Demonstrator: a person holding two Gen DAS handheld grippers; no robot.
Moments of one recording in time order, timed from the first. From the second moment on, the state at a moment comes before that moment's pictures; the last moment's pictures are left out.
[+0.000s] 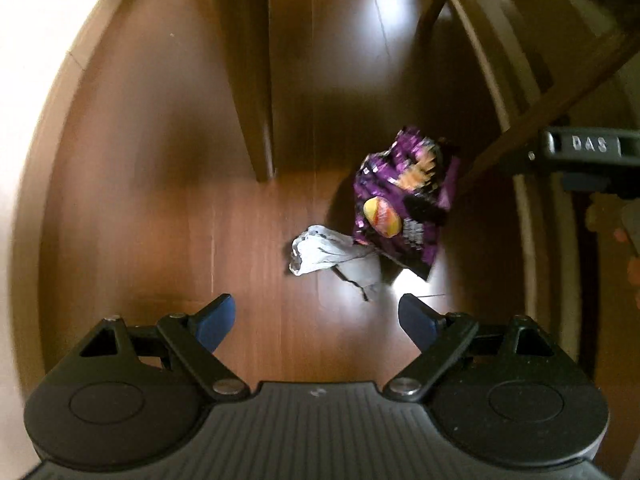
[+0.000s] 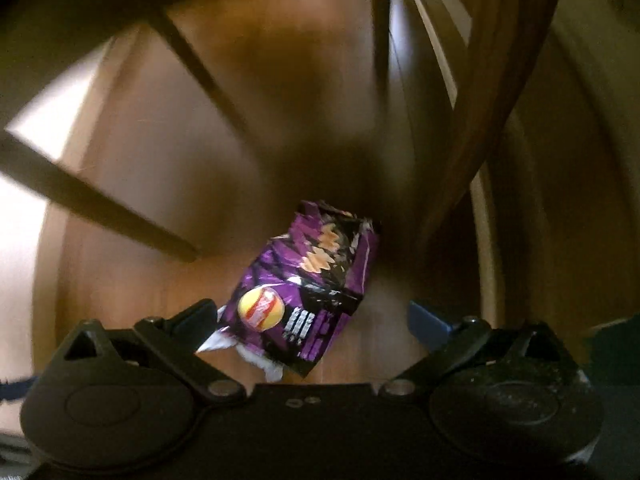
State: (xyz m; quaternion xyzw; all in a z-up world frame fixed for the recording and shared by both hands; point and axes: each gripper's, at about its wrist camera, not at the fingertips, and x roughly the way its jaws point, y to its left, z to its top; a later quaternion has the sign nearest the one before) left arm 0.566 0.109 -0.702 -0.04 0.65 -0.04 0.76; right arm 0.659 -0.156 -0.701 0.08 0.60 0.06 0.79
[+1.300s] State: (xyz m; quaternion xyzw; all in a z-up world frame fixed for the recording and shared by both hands) left arm 0.624 0.099 -0.896 -0.11 0.68 -0.09 0.72; right arm 0.699 -0.120 -0.893 0.02 0.61 0.01 0.79
